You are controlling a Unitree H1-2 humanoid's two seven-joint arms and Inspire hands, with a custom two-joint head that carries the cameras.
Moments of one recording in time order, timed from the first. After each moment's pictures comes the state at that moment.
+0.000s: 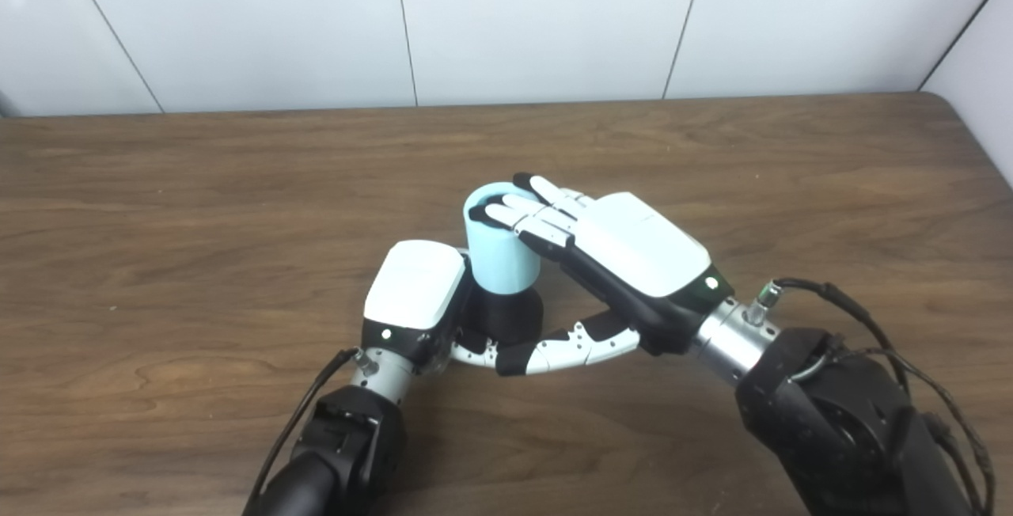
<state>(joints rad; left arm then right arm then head) -0.15 0.07 -0.64 -0.11 1.24 0.30 -0.09 -0.10 -0.47 0.25 -0.77 -0.70 0.15 0.58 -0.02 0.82</state>
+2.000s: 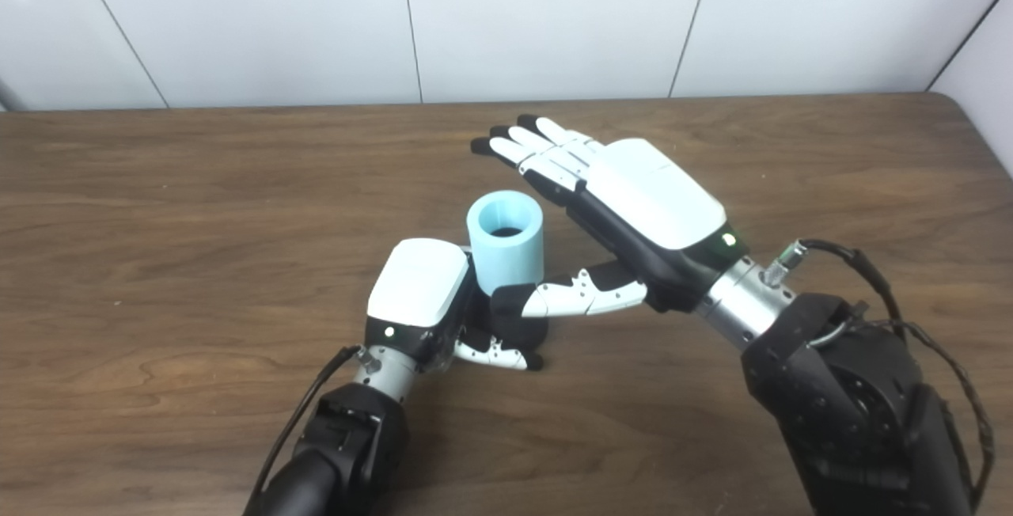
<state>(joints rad) -0.15 0.07 -0.64 -0.12 1.23 0.30 -0.10 -0.20 -0.40 0.14 -0.83 -0.65 0.19 0.64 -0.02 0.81</state>
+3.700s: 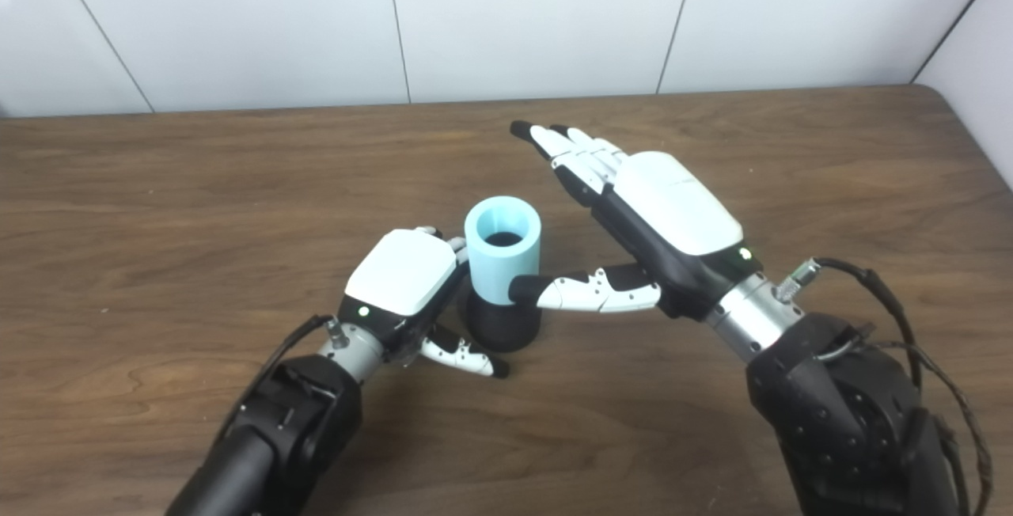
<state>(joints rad) -0.23 0.20 -0.54 -0.31 1.22 0.20 -0.52 -0.12 -0.36 0.10 -0.79 -0.66 0.22 0.59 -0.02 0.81</state>
